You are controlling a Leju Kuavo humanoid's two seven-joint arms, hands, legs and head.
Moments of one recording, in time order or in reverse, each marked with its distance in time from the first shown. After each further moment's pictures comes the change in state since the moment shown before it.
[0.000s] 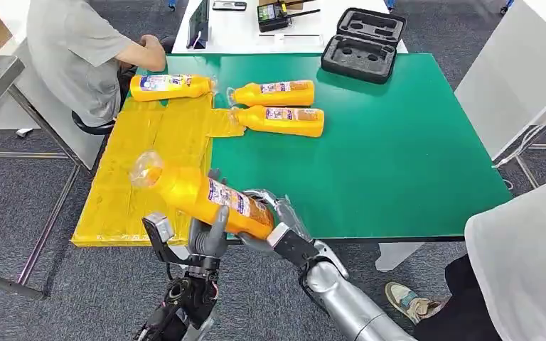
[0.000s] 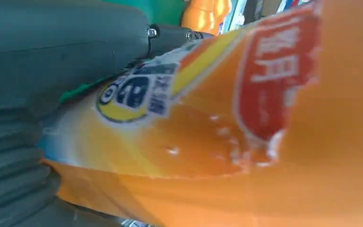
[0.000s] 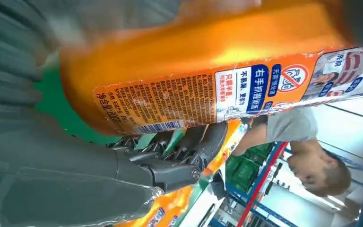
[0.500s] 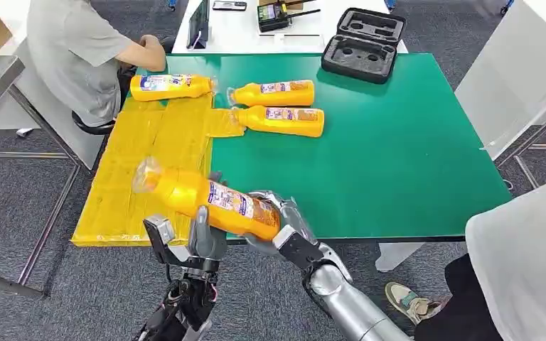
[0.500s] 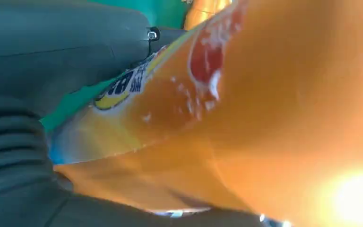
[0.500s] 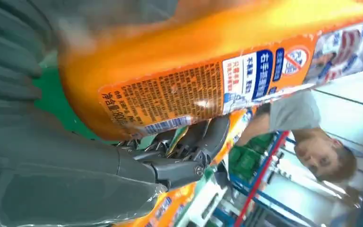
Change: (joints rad) left arm 0.011 0.000 0.013 0.000 -0.034 -0.009 0.002; right arm 0.025 -0.011 -0.038 -0.020 0.005 -0.035 -0.002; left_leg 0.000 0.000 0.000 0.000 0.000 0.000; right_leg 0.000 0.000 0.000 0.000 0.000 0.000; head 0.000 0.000
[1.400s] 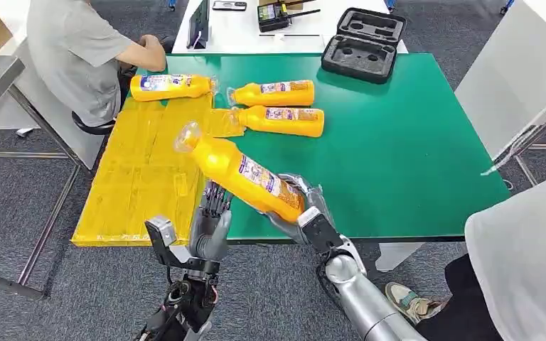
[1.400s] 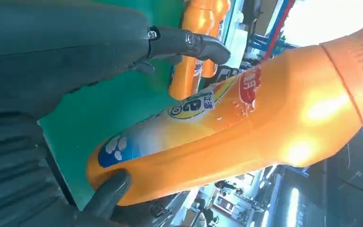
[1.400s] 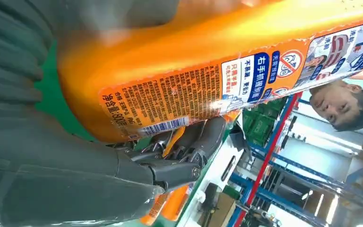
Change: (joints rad) left arm 0.007 0.000 -0.002 -0.009 -0.049 0.002 -0.001; right arm -0.011 -0.011 -0.111 0.000 -0.024 -0.008 0.003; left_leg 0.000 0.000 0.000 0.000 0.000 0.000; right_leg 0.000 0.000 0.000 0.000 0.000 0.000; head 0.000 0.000
